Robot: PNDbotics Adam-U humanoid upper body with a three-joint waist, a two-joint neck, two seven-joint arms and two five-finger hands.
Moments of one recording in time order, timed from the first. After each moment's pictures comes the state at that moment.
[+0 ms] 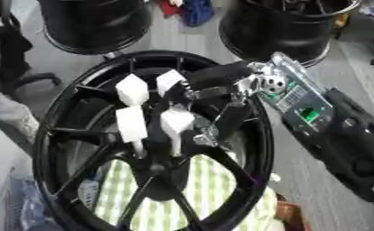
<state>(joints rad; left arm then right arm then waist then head) -0.20 0.26 0.13 -1.75 -0.29 -0.16 -0.02 -0.78 -0.53 0.54 -1.62 0.30 -0.36 0.82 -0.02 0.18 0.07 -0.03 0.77</state>
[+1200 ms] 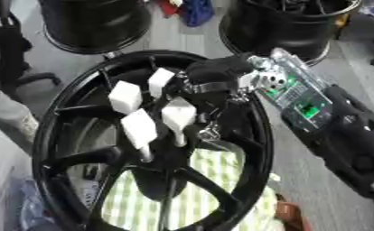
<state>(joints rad) -0.20 0.26 0.13 -1.75 -0.29 -0.16 -0.02 -0.81 -0.55 0.53 -1.62 0.28 -0.43 0.72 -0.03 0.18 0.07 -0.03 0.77</state>
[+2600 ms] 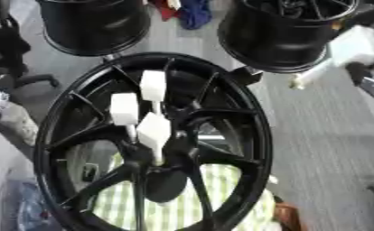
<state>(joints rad) -0.19 0.27 0.15 -1.74 -0.29 -0.15 0.01 -0.07 -0.90 -0.16 -1.80 0.04 -0.21 0.18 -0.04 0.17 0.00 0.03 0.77</state>
